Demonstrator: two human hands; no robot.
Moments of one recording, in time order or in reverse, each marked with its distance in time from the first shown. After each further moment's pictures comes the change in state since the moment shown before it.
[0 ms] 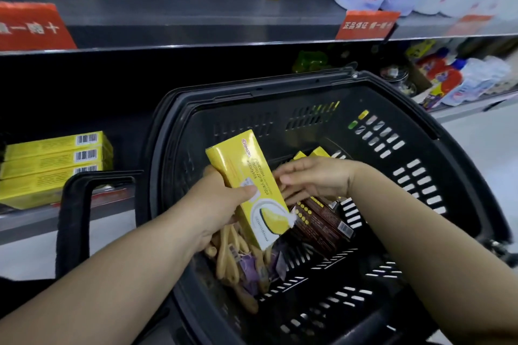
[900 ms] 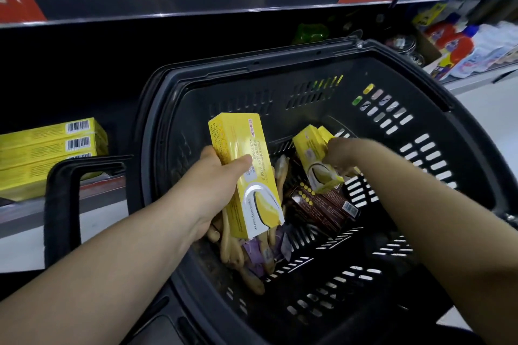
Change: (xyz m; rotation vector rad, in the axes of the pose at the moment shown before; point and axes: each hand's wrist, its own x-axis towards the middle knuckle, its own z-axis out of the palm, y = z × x) left_hand 0.002 -0.002 -0.001 0.029 0.045 0.004; right_hand 0.012 0.032 -0.054 -0.997 0.494 0.568
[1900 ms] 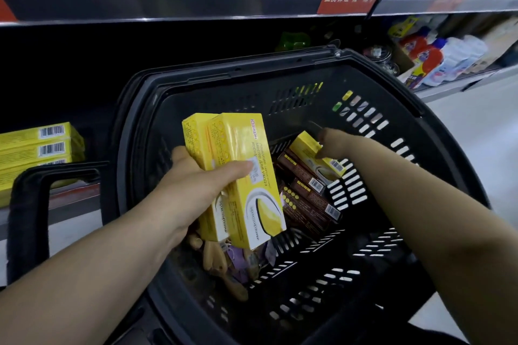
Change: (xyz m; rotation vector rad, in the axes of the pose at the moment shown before) left_hand -0.008 0.003 -0.001 -0.019 0.023 0.082; right_hand 0.013 0.026 -0.015 0.045 0.226 0.027
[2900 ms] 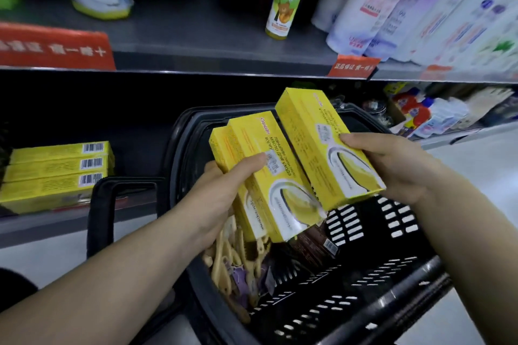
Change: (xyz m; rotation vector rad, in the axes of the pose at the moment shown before) left_hand -0.020 0.023 -0.014 -0.359 -0.180 0.057; right_hand -0.189 -0.051 -0.098 1.395 -0.328 -0.305
